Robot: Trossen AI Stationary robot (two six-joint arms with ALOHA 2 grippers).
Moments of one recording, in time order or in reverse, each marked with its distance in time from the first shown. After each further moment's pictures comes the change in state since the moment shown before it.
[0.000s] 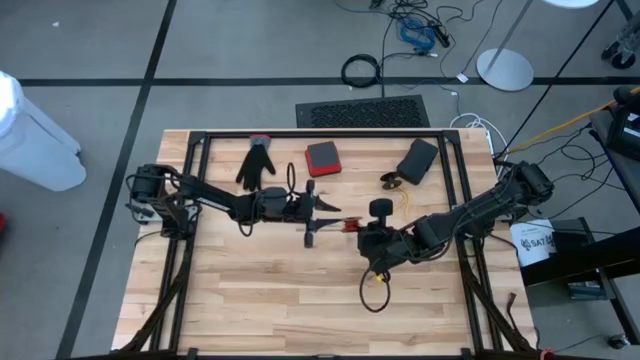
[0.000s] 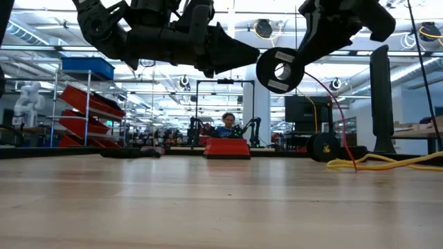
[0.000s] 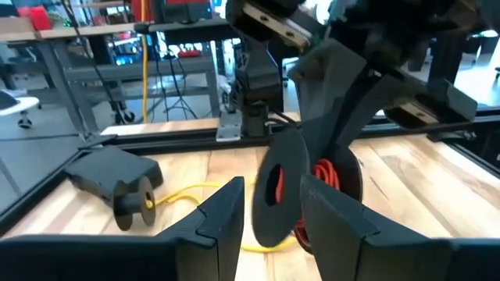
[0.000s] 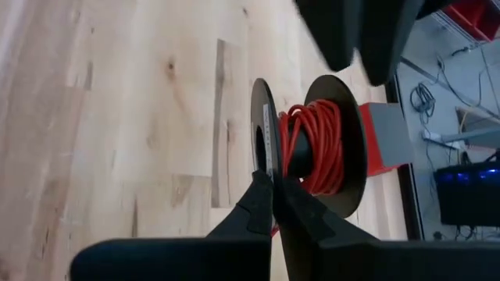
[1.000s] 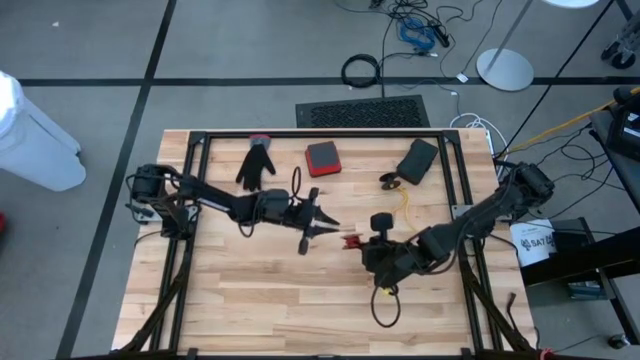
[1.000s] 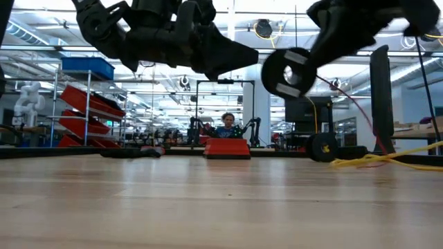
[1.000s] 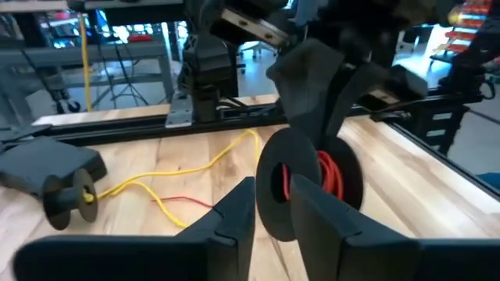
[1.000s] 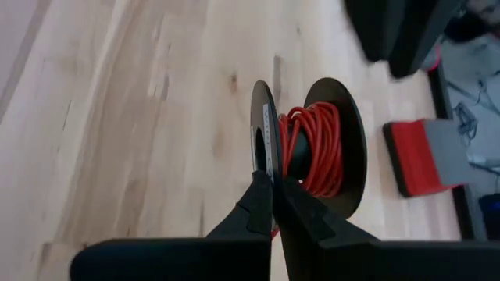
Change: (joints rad) left arm -0.012 0.000 0.000 -0.063 0.137 -0.010; right arm 0.078 0.002 -0.062 0.117 -0.051 0.024
